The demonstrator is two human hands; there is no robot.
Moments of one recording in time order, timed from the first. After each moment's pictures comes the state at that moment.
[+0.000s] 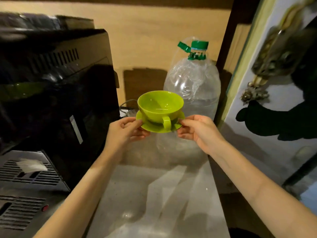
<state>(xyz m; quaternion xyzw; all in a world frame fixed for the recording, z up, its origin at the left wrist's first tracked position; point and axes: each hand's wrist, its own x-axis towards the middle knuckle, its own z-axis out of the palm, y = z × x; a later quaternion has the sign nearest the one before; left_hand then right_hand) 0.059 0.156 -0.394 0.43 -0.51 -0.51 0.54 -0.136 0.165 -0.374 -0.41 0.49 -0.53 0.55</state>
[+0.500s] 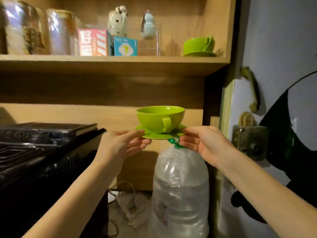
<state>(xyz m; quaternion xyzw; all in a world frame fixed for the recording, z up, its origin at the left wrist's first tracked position) 0.030 0.140 -0.201 0.31 -0.49 -0.53 0.62 -0.152 0.161 -0.183 -0.44 0.41 -0.64 0.48</state>
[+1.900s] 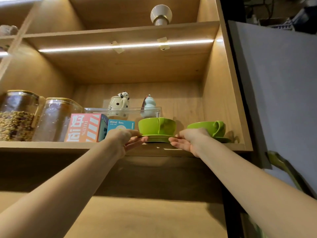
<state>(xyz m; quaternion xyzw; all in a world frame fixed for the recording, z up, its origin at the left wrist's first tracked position) 0.005 -0.019 0.028 0.32 -0.51 -0.46 0.64 -0.156 0.001 0.038 -0.51 0.42 -0.65 0.37</state>
